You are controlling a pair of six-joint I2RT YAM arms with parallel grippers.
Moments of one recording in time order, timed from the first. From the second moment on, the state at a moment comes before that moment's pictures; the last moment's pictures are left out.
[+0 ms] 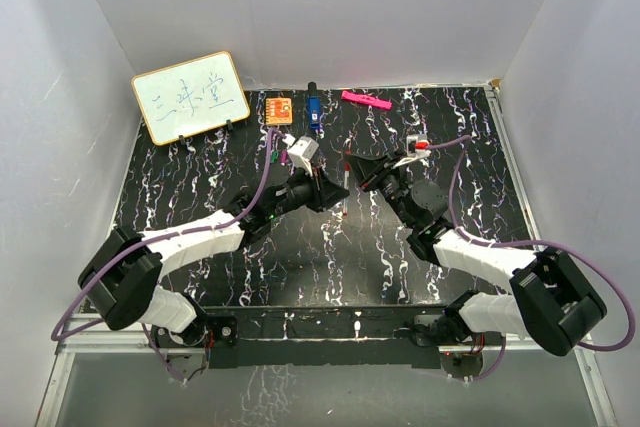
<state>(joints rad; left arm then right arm) -0.79 1.42 0.75 0.46 0.22 -0.58 0.61 1.23 0.47 0.95 0.07 0.56</state>
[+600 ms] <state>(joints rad) -0.77 1.39 0.75 0.44 0.20 -0.58 0.61 1.23 0.48 0.95 0.02 0.55</state>
